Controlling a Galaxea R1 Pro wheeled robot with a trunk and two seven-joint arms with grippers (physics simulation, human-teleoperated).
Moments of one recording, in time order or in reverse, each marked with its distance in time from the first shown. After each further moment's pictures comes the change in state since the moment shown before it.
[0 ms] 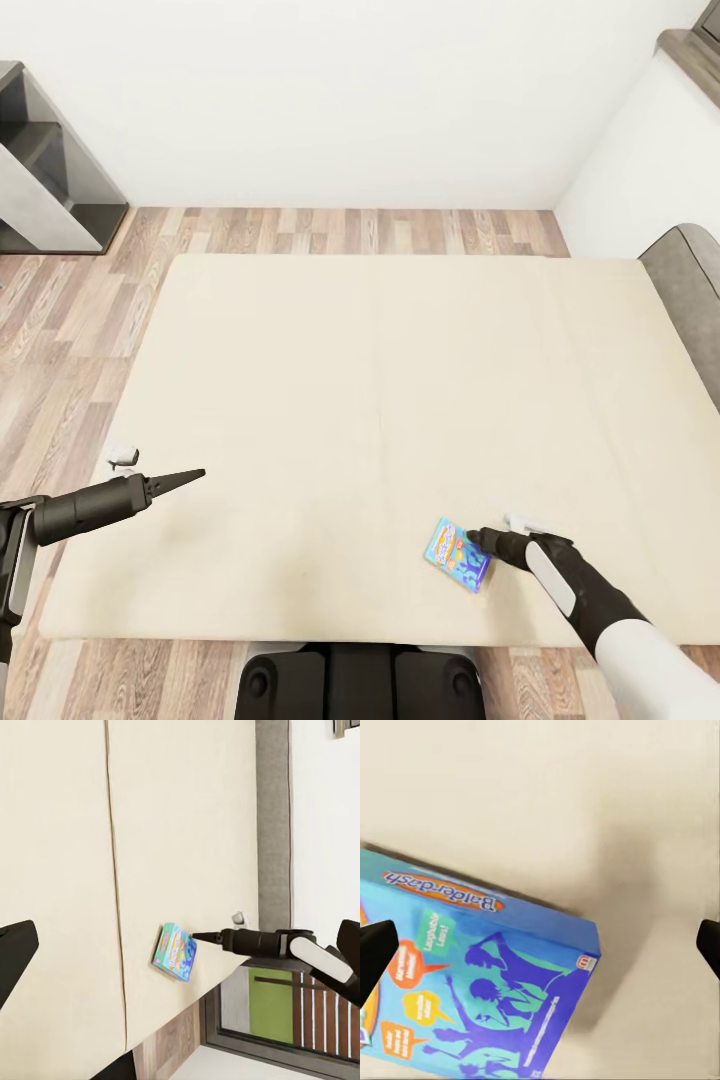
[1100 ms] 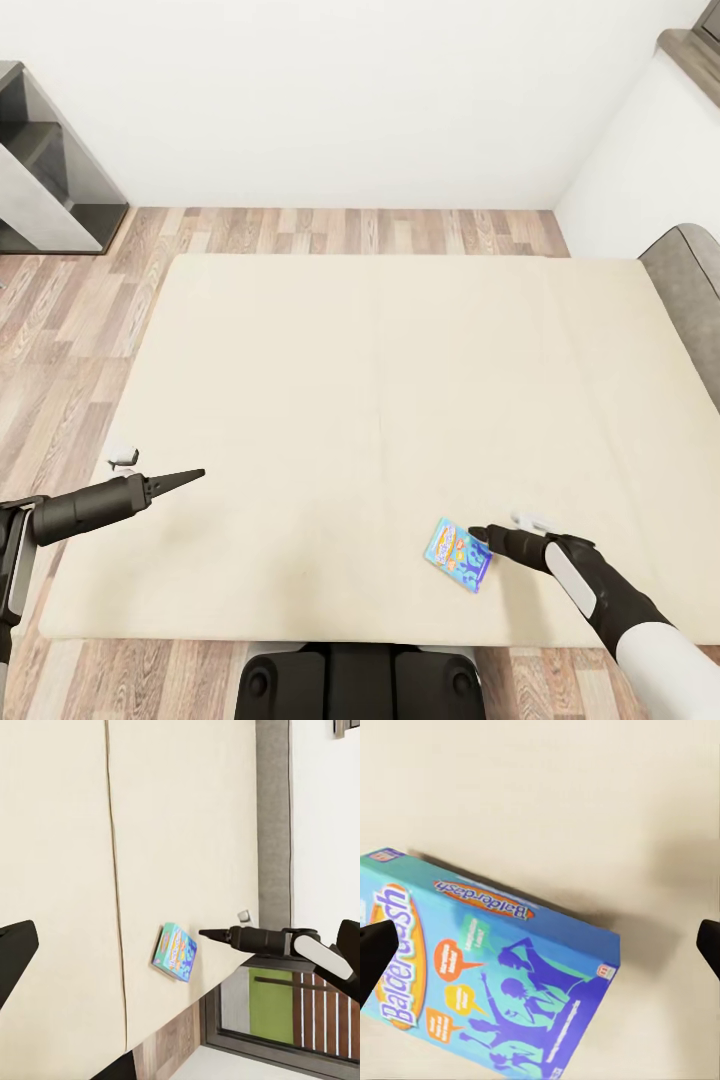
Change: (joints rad) left arm 0.000 0.000 0.001 0.000 0.000 0.000 0.000; right arm 0.006 -0.053 -0.024 0.000 -0.005 0.007 0.203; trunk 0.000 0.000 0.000
